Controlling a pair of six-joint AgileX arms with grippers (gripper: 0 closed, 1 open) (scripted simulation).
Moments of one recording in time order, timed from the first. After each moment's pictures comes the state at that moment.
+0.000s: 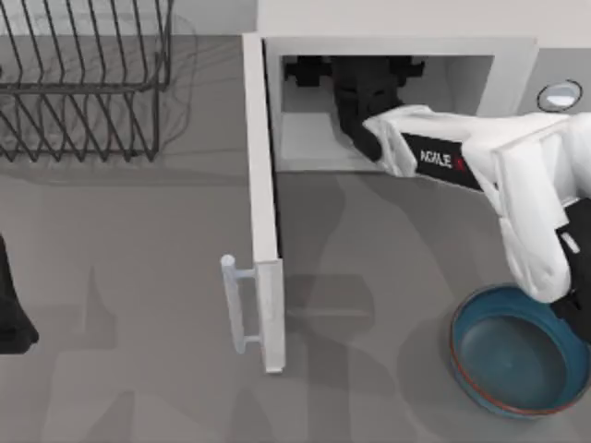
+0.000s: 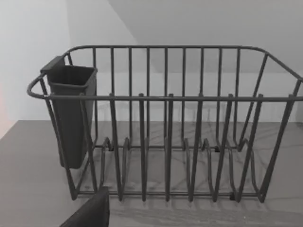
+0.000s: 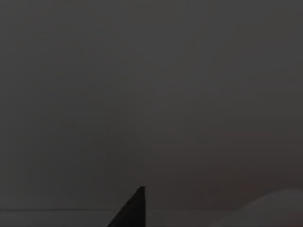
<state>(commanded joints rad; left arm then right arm) 0.00 0.00 0.00 0.00 0.00 0.00 0.45 2.90 2.26 0.39 0.45 0.14</state>
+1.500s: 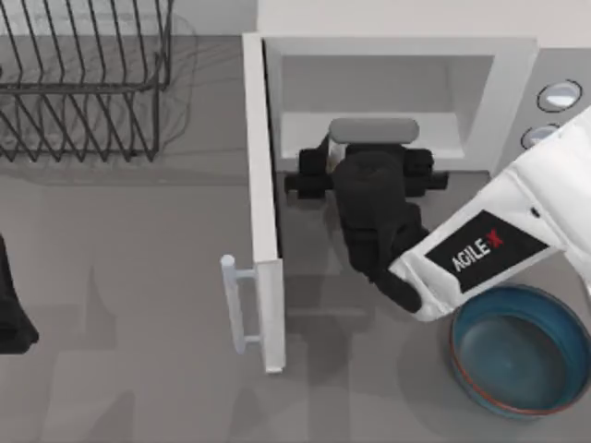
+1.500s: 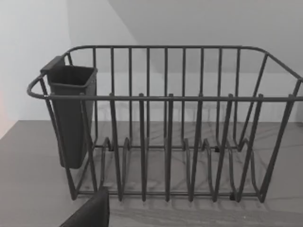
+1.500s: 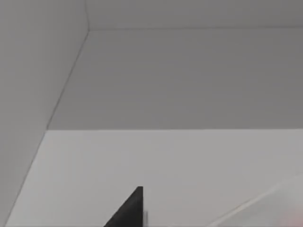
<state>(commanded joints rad) 0.00 0.00 0.00 0.00 0.00 0.00 0.65 2.35 1.14 0.92 0.64 0.21</state>
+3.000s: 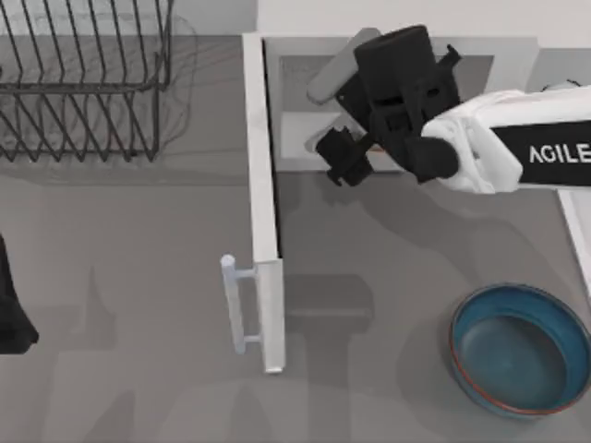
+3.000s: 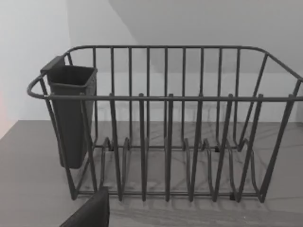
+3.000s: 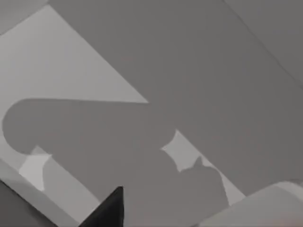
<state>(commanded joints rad) 0.00 0.00 0.00 0.00 0.00 0.00 0.54 2.11 1.36 0.10 0.39 -0.45</state>
